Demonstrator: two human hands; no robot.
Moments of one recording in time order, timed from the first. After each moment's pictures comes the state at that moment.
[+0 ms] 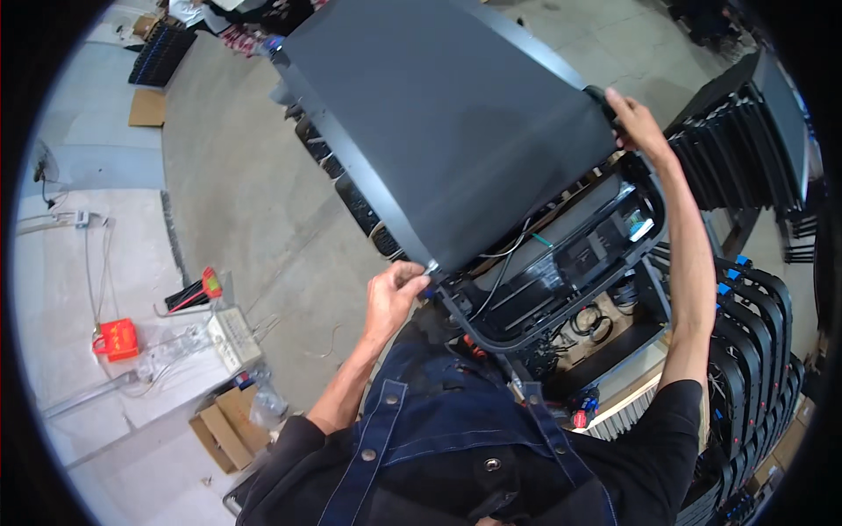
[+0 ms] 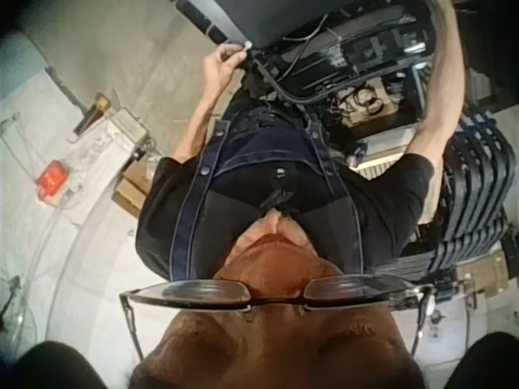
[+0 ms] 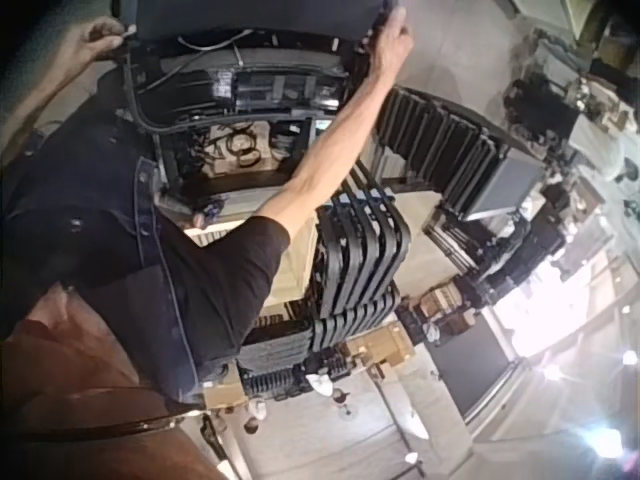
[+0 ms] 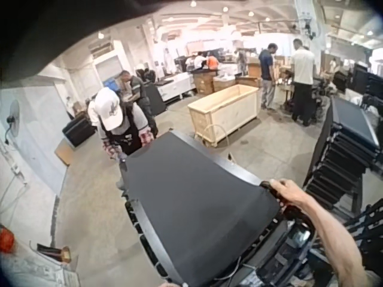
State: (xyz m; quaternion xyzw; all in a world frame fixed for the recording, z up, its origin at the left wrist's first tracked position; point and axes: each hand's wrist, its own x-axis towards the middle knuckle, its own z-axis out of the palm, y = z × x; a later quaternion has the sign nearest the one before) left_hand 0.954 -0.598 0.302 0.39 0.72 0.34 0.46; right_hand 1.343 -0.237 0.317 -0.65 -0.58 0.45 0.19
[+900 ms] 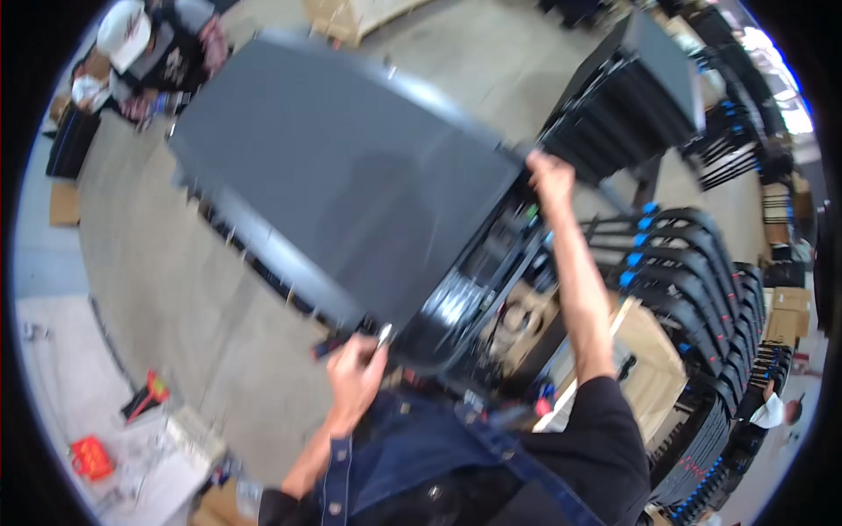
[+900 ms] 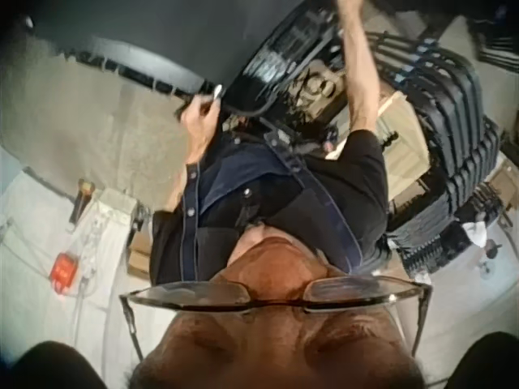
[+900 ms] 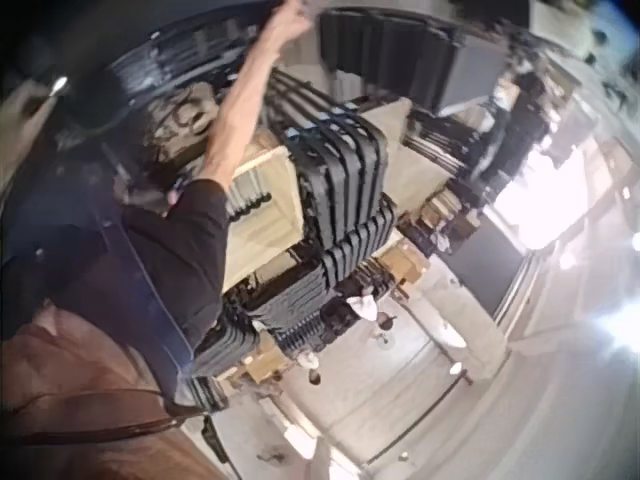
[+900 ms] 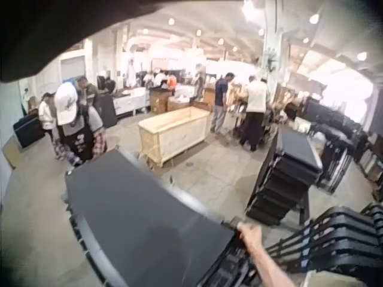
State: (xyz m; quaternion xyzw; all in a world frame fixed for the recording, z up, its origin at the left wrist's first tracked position) left_hand 1.001 -0.645 0.319 0.57 0.66 0.36 0.33; right_hand 1.395 -0.347 0.227 -0.69 -0.44 0.31 0.48
